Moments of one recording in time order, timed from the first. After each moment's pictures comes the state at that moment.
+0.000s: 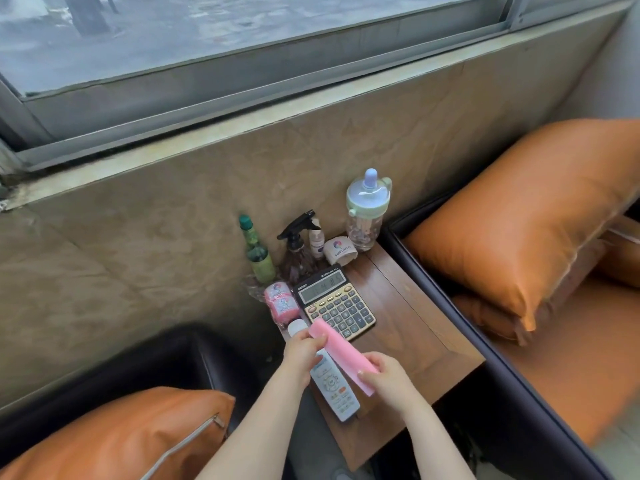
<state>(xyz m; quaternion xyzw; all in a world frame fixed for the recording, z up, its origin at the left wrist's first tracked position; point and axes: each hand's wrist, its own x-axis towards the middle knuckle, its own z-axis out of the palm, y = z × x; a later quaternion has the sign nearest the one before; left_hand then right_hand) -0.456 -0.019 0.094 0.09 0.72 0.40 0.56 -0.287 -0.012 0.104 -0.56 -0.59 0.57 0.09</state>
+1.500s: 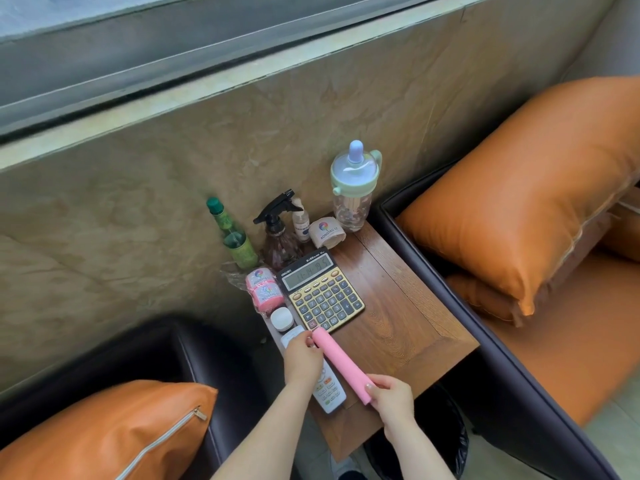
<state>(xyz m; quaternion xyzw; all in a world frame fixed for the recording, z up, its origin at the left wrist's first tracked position) -0.416 -0.025 0.060 0.25 0.84 0.25 0.41 -0.263 -0.039 0.018 -0.72 -0.29 0.60 0.20</state>
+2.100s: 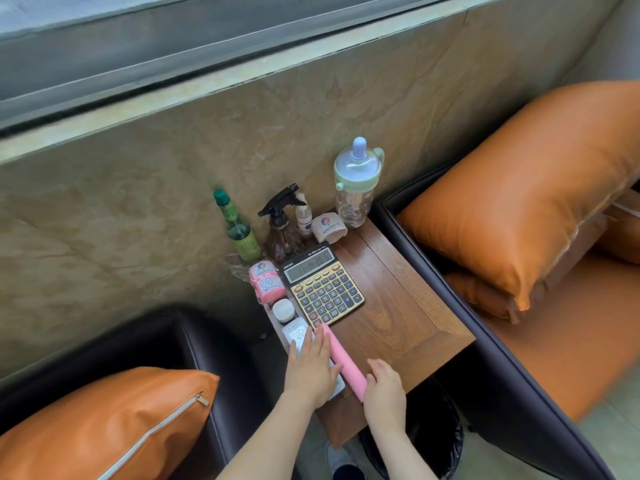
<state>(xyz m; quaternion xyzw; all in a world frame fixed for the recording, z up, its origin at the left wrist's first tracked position) -0.412 -0.057 0.053 0.63 0.73 -0.13 0.26 -0.272 -0.058 0.041 -0.71 -0.60 0.37 0.09</state>
